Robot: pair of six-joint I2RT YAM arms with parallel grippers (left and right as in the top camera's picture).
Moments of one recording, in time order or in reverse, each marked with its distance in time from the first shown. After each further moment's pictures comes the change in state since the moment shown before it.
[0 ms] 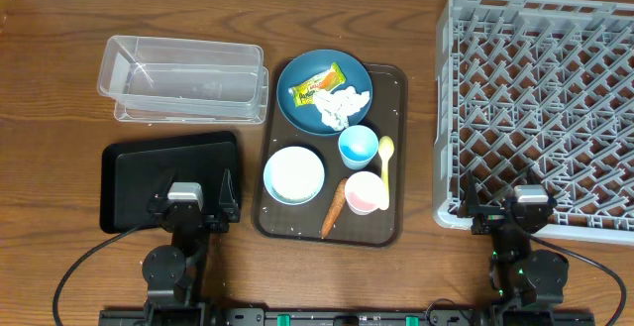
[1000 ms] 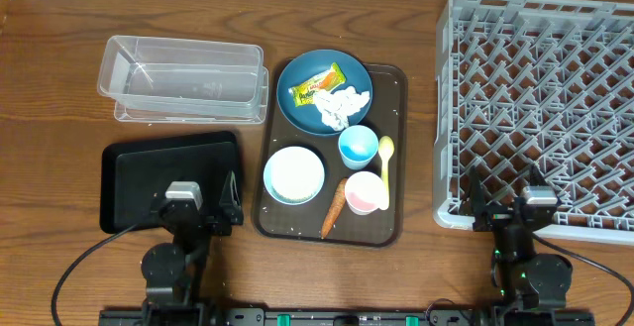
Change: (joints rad) left arm 0.000 0.023 0.042 -0.075 0.045 -0.102; right arm 0.000 0.007 0.013 0.060 0.005 0.078
